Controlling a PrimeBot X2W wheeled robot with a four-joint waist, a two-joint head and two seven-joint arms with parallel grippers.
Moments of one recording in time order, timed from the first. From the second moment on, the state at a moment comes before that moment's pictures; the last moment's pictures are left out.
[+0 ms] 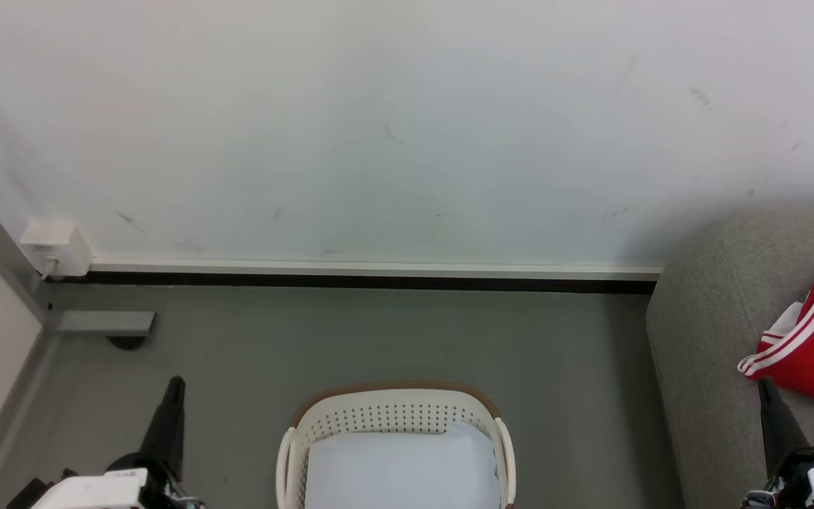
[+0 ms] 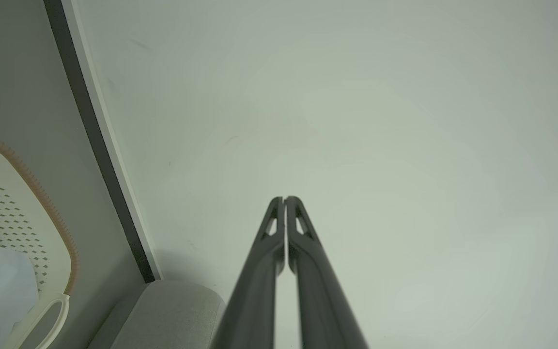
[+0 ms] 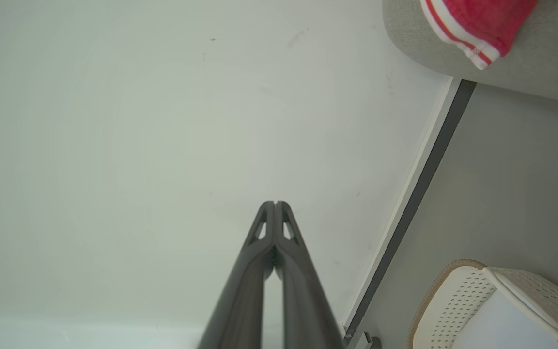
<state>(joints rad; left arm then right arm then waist) -0.11 0.05 0.11 0.25 -1.61 -0.13 0.11 -0.10 -0.05 -0.11 0.25 1.61 0.13 0.11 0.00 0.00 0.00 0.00</state>
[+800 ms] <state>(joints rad) -0.11 0.05 0.11 0.25 -1.61 -0.13 0.11 -0.10 -0.05 -0.11 0.25 1.61 0.13 0.11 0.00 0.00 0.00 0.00</state>
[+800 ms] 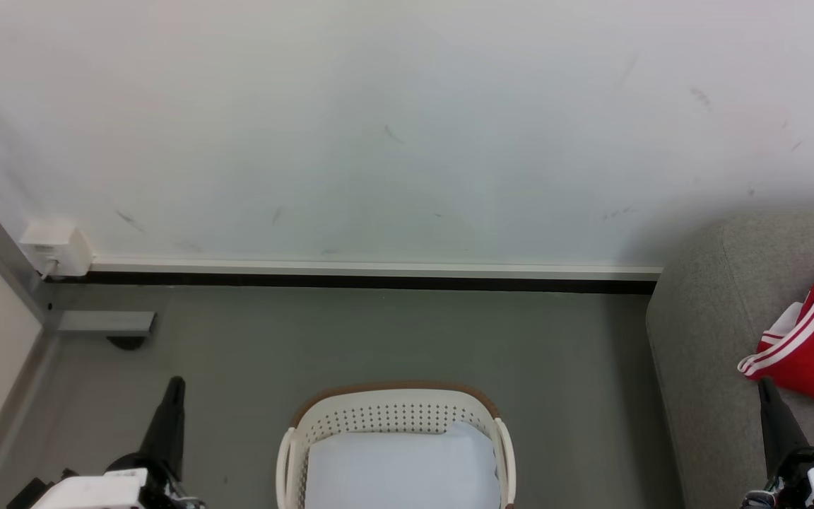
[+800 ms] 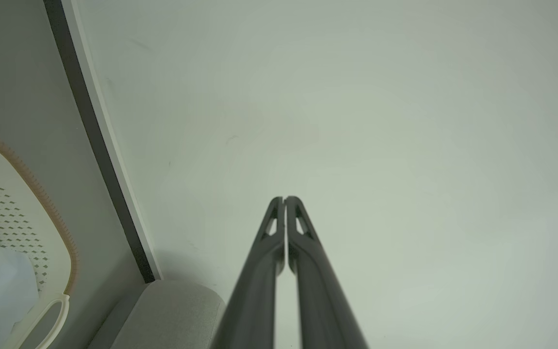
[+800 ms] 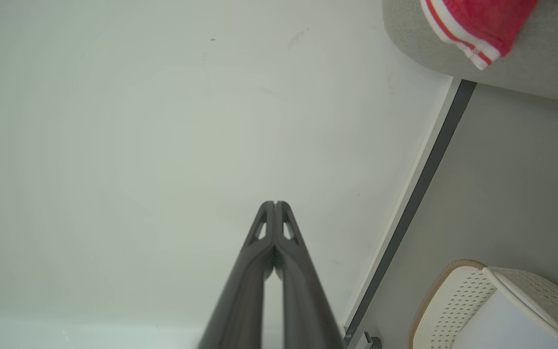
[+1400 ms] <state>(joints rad) -0.11 0.05 0.11 0.25 -1.61 -0.13 0.11 -0.10 -0.05 -0.11 0.25 1.61 0.13 0.11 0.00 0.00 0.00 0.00</state>
